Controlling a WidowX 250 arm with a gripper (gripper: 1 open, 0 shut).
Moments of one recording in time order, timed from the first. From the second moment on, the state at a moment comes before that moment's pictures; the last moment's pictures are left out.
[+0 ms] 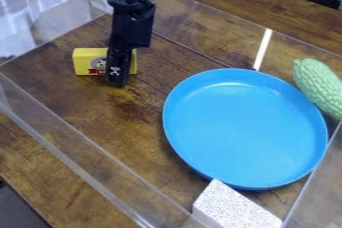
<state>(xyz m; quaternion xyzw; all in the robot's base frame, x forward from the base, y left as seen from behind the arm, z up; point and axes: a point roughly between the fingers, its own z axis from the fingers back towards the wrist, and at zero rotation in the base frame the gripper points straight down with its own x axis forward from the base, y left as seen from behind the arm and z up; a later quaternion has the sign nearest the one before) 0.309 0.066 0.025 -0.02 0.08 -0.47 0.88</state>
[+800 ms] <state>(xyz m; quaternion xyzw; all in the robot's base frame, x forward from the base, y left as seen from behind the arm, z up) 0.313 0.072 0.023 -0.02 0.08 -0.47 0.88</state>
